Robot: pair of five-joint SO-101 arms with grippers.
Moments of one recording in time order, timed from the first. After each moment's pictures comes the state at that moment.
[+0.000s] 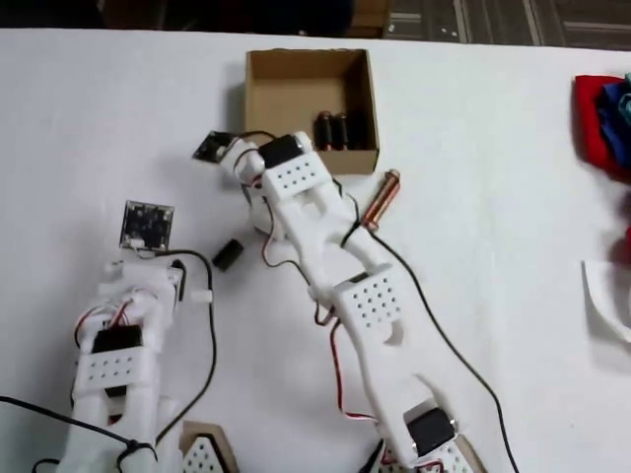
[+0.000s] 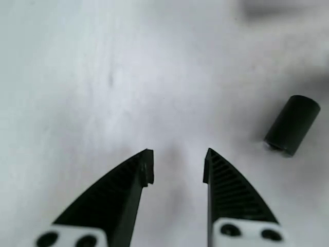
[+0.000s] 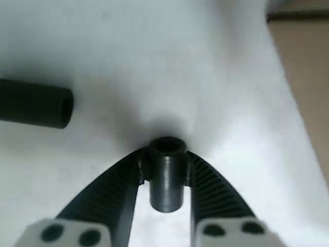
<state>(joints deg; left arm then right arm) -17.8 -52.6 85.6 21.1 -14.8 -33.1 62.9 -59.3 92.1 34.3</state>
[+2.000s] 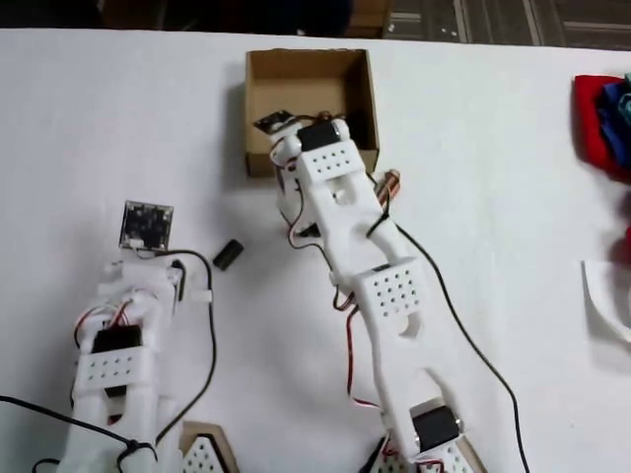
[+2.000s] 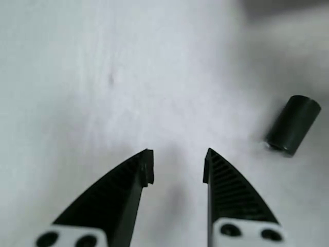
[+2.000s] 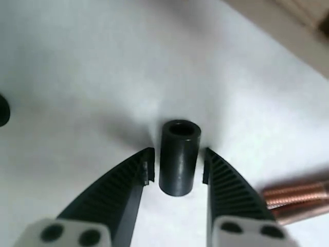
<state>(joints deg) -17.8 -52.6 85.6 21.1 -14.8 -24.9 62.7 -59.8 99.3 13.8</state>
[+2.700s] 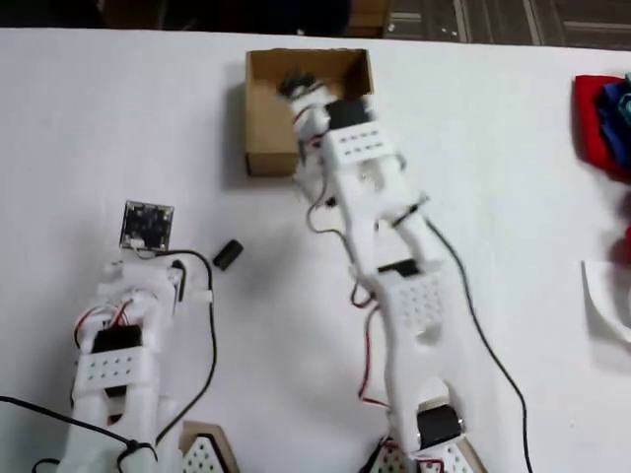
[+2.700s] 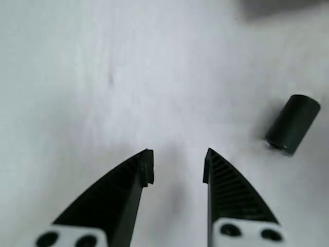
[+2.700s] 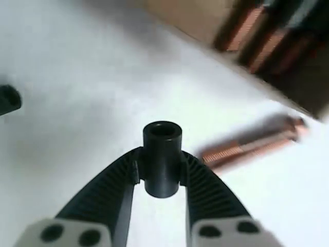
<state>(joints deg) -17.8 -52.6 85.3 22.4 -14.8 -20.3 40.2 -51.7 100.0 16.9</state>
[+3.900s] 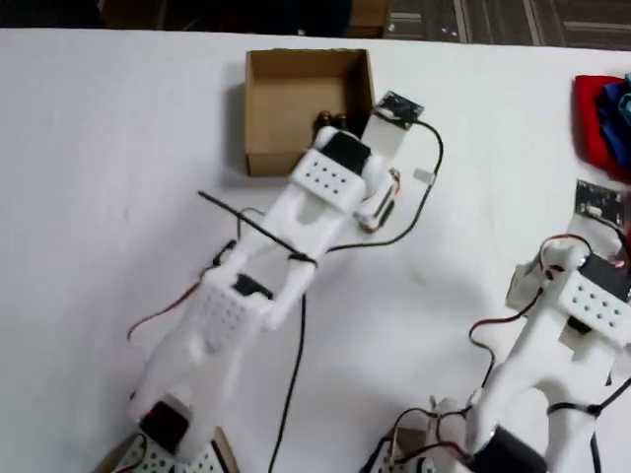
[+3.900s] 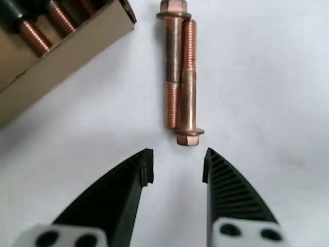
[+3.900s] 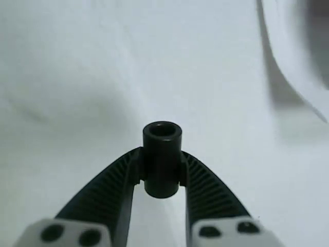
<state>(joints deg) 28.0 53.3 -58.7 87.6 5.8 33.1 -25.5 39.2 70.6 16.7</state>
